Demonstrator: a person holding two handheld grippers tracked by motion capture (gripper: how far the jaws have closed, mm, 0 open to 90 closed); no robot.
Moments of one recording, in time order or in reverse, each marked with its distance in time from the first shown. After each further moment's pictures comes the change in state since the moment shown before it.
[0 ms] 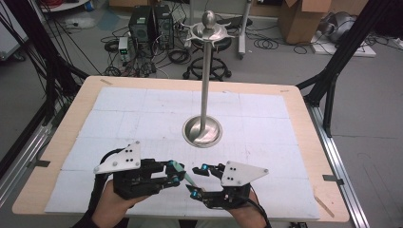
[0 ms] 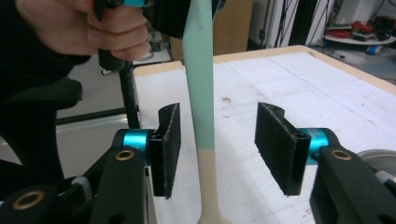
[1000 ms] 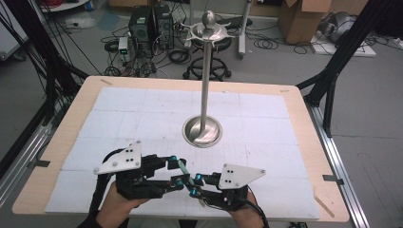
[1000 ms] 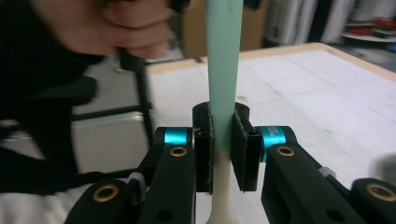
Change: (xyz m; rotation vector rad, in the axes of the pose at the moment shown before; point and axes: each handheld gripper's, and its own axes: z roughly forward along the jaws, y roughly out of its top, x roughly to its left) left arm 0.001 -0.001 0.001 -0.128 -0.078 -0.003; right arm 0.003 -0.002 0.002 -0.014 0.088 0.005
